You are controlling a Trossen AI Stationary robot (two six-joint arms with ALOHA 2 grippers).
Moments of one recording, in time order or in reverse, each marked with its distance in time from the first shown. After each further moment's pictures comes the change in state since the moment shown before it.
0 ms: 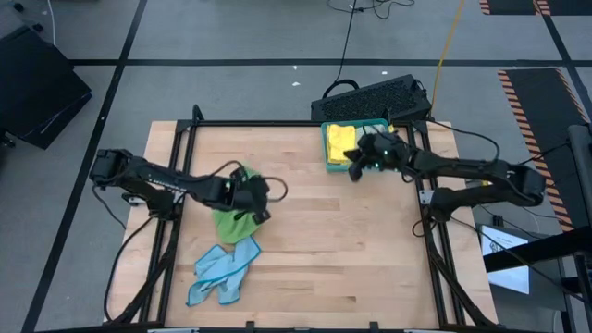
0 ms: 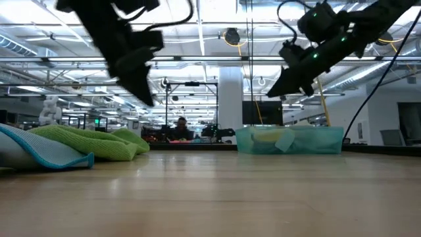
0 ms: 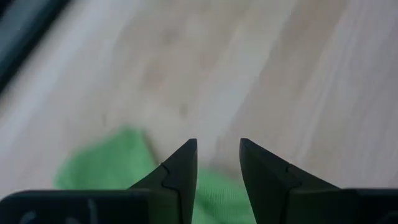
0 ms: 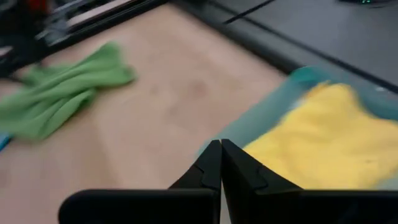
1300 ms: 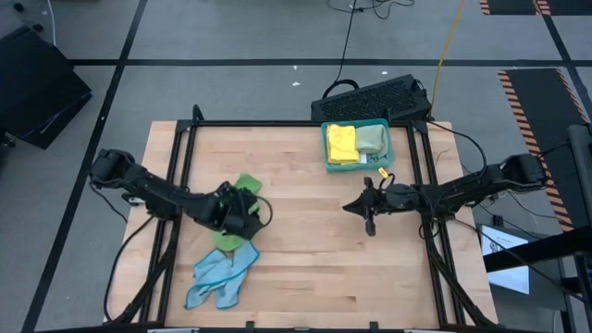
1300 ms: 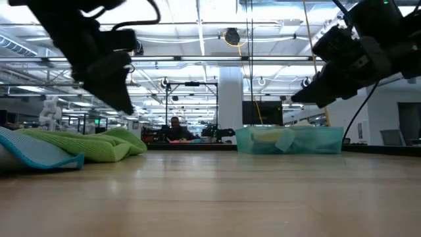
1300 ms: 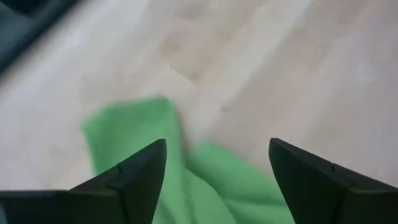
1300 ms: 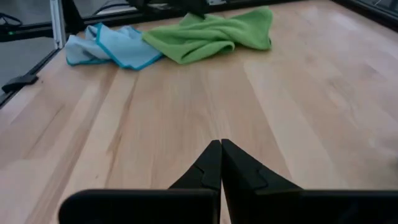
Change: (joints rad) left arm -0.190 0.000 -0.071 -0.091 -0.187 -0.357; right arm 0.530 -0.034 -0.364 0.463 0.057 -0.051
